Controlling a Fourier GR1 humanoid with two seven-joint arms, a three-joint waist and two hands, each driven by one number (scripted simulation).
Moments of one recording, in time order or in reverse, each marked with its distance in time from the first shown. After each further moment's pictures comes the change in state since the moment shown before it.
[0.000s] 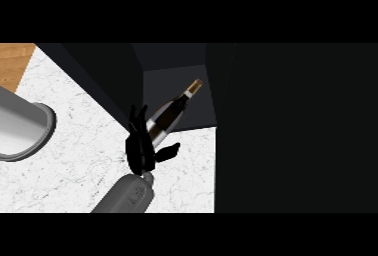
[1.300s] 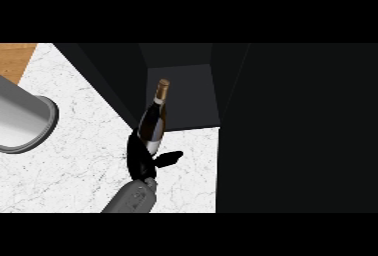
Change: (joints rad) left arm 0.032 -0.024 -0.002 0.020 0.241 0.012 0.256; right arm 0.018 0.011 0.032 0.005 -0.012 -0.008 0.009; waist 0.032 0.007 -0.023
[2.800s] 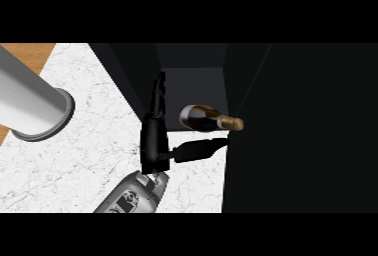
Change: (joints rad) left arm -0.073 0.037 -0.109 -0.616 0.353 -0.154 -0.488; right arm 0.003 0.002 -0.012 -0.024 0.010 -0.081 0.032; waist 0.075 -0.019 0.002
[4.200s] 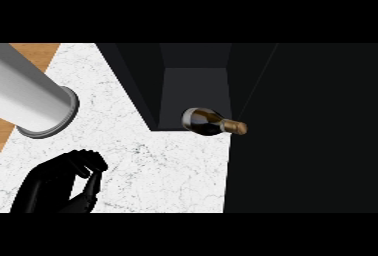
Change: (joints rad) left arm 0.568 0.395 0.272 -0.413 0.475 -0.718 -0.414; right arm 0.015 -0.201 -0.010 -0.021 0.033 0.124 0.013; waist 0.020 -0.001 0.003
